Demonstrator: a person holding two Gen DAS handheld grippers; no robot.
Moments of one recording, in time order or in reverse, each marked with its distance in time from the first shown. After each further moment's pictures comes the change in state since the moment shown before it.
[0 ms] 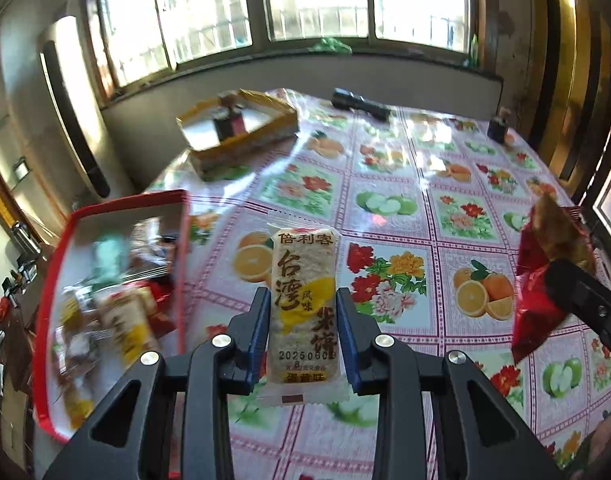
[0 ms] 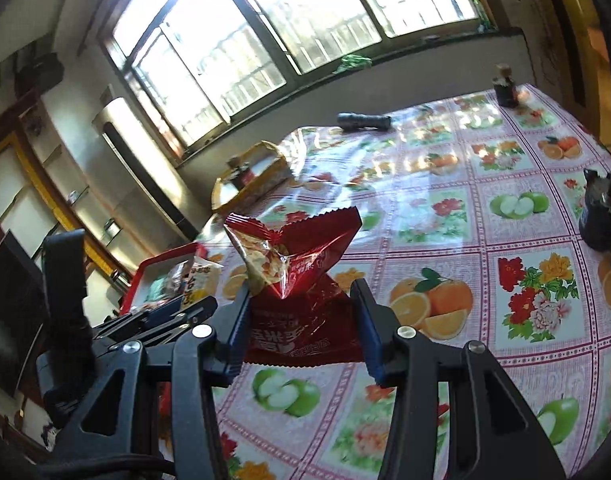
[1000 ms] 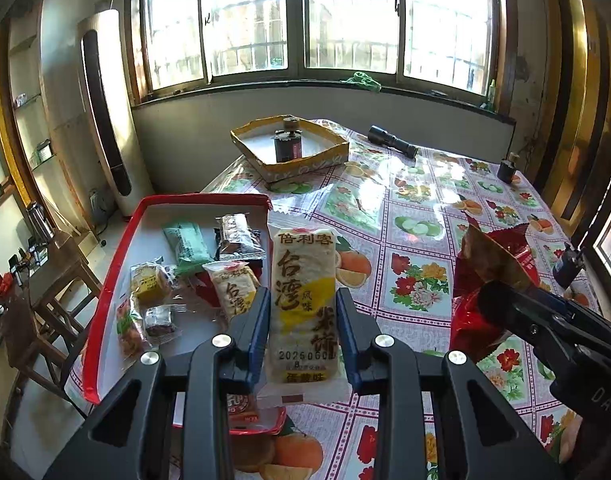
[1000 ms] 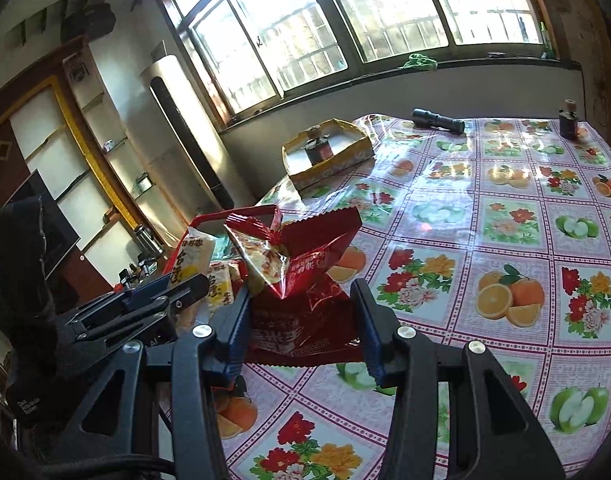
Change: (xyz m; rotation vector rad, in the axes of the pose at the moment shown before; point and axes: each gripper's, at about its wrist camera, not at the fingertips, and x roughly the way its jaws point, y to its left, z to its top) left arm -0.058 0.065 -0.027 -0.101 -0.093 0.009; right arm 0.012 0.088 -0.024 -0.171 0.061 0.092
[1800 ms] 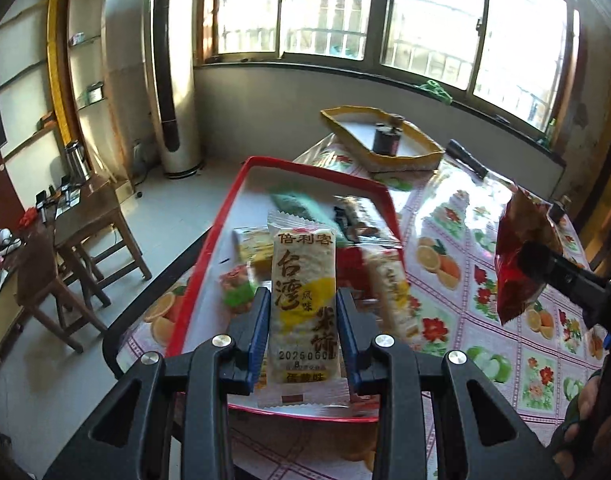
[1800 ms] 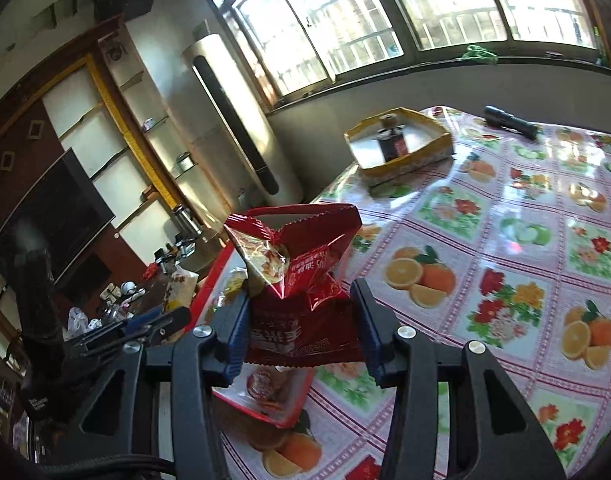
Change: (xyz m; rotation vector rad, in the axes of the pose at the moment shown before) left arm 0.005 0.113 -0.015 -0.207 0.052 0.103; right arm 0.066 0.056 0.024 -0.073 0.064 0.162
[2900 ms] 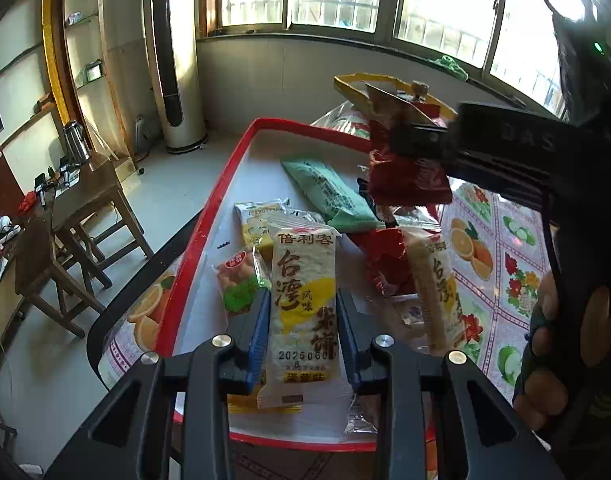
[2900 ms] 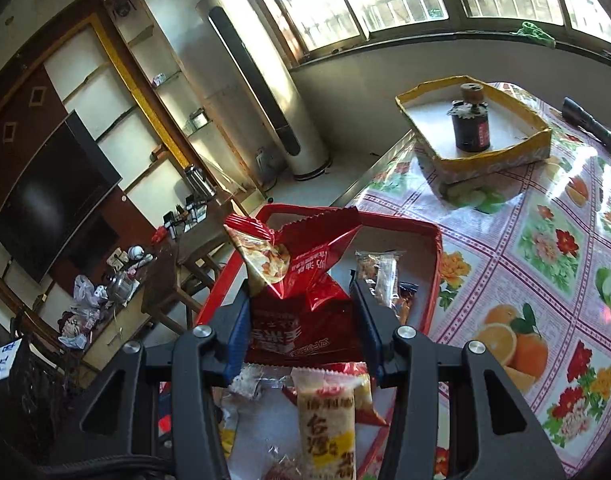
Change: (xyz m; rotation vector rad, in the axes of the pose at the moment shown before) left arm 0.050 0.011 0.002 -0.004 0.101 0.022; right arm 0.142 0.031 0.048 -0.065 0.175 0.061
